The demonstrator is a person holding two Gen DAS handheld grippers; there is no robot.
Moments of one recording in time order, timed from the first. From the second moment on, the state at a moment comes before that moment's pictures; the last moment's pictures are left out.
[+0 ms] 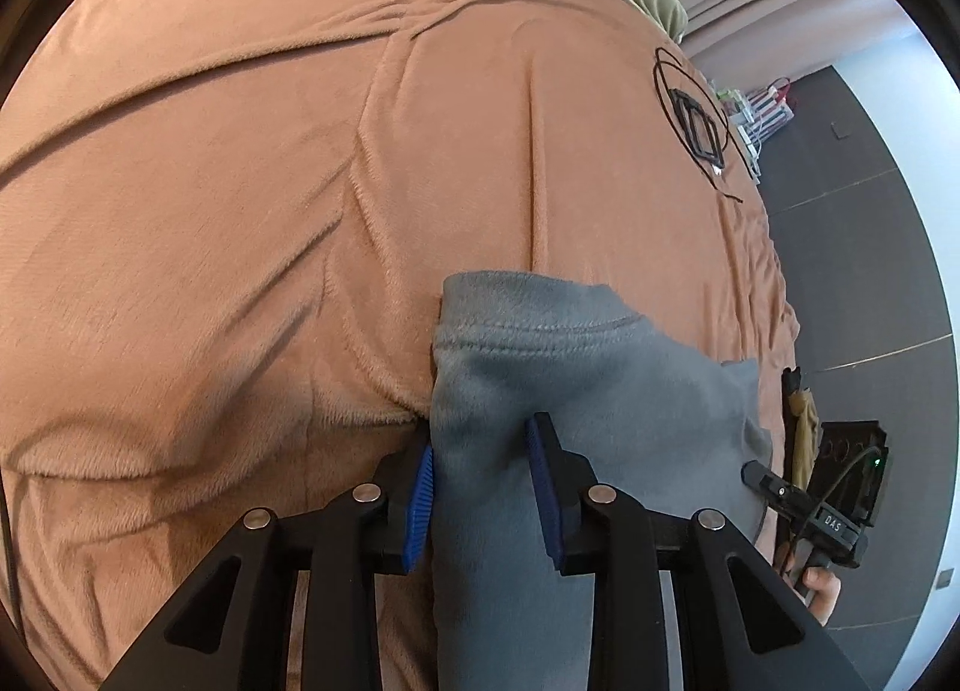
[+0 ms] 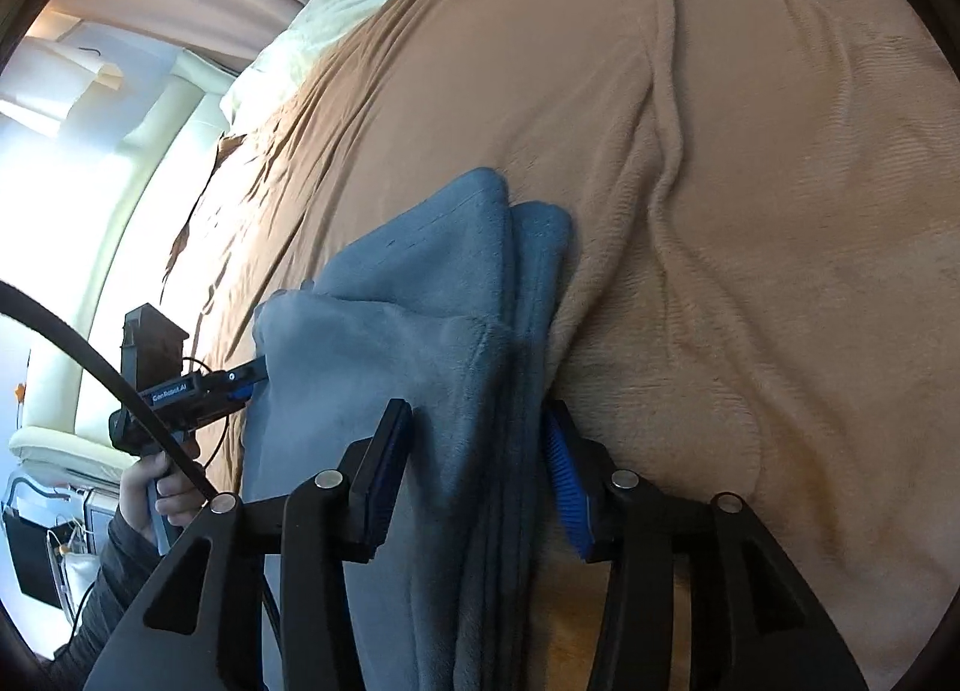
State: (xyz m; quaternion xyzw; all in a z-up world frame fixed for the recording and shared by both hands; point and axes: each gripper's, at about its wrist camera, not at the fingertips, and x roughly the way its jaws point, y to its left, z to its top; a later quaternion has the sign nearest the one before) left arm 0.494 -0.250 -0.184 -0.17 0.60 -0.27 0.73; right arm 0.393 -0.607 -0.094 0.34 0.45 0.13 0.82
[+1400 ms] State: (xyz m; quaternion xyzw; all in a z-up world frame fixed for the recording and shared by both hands) left arm 0.446 -0.231 -0.045 -0.17 0.50 -0.32 0.79; right arm 0.316 -0.565 0.005 0.30 0.36 0.13 0.87
